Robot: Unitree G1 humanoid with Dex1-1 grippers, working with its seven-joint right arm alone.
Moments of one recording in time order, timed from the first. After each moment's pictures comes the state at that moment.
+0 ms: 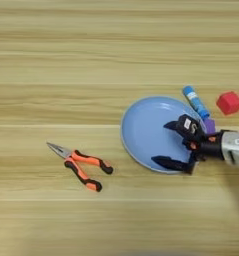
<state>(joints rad) -0.18 -0.45 0.27 0.03 0.04 0.30 0.99</state>
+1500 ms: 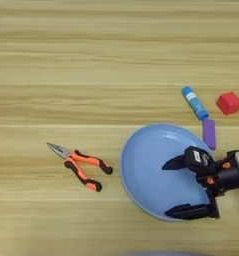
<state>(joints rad) -0.07 -0.62 0.31 -0.23 0.17 0.42 1.27</state>
